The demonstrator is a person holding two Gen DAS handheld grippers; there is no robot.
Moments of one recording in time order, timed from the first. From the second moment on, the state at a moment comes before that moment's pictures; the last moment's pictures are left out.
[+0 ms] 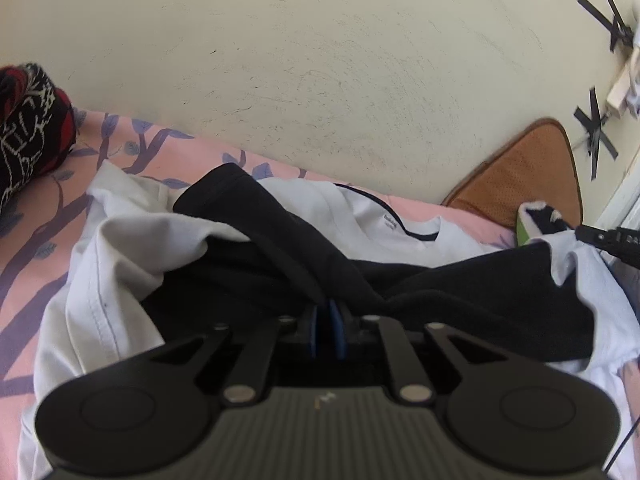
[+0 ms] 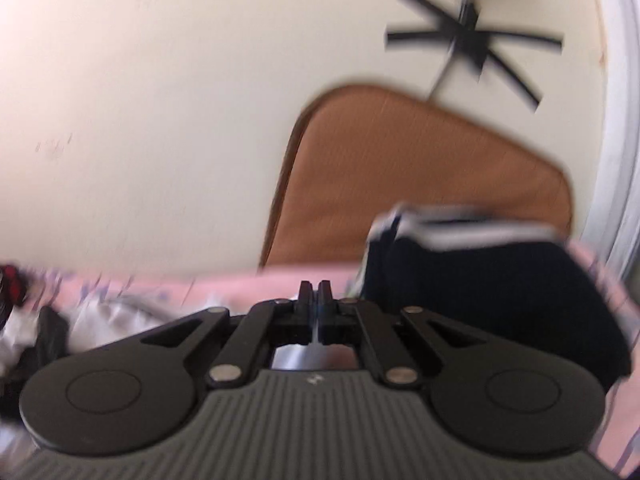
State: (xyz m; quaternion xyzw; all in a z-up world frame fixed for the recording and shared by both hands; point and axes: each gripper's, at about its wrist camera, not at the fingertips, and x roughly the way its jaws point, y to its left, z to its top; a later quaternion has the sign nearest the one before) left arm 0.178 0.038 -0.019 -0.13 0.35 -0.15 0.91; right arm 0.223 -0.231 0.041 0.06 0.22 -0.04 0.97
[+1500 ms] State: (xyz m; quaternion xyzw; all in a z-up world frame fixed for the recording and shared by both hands) left arm 0.172 0.191 0.016 -0.33 0.31 -0.05 0.89; right arm 0.215 0.020 0.036 -0.09 0.36 0.34 0.86
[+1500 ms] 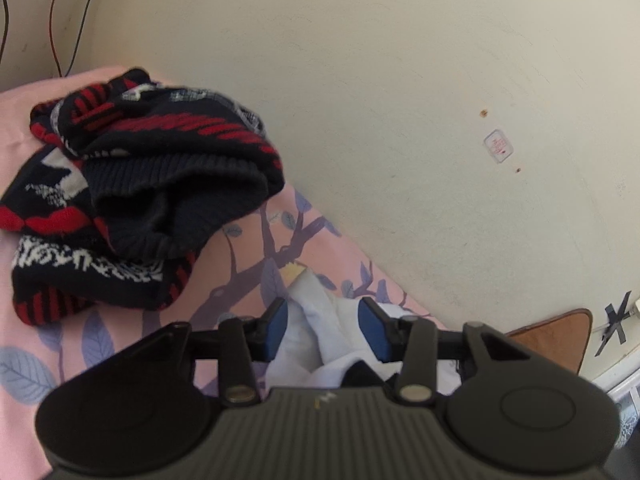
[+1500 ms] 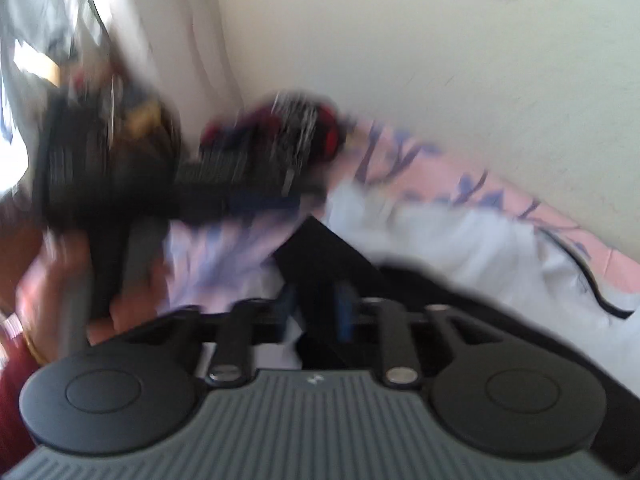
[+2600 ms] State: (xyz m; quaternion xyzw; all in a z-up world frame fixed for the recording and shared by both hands) left arm 0.088 0.098 0.068 -0.09 0.27 -0.22 0.93; right arm -0.042 -0.283 0.077 0.18 0.23 0.09 0.95
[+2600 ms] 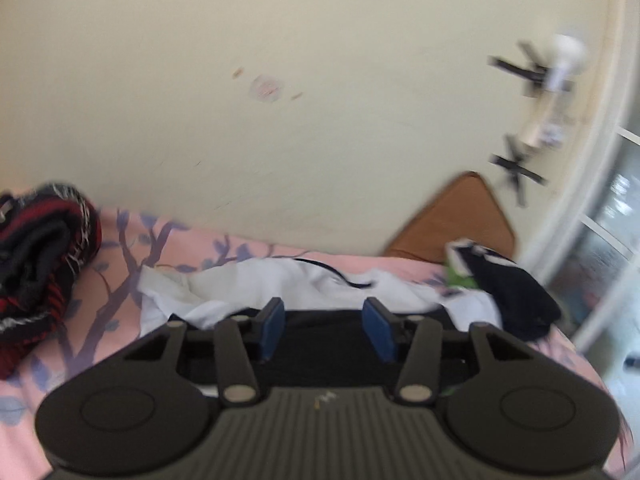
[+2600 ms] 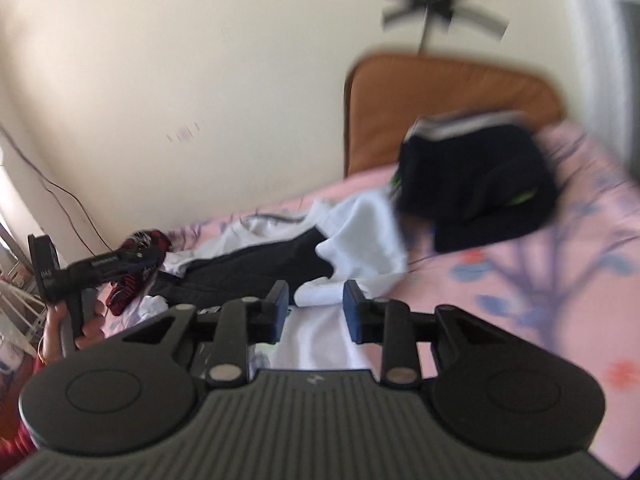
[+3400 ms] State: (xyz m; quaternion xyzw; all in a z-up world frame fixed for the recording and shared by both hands) left arm -0.203 0.200 0.020 -0.06 0.41 -0.10 0.90; right arm -0.202 -0.303 0.052 0.08 0.15 0.24 0.95
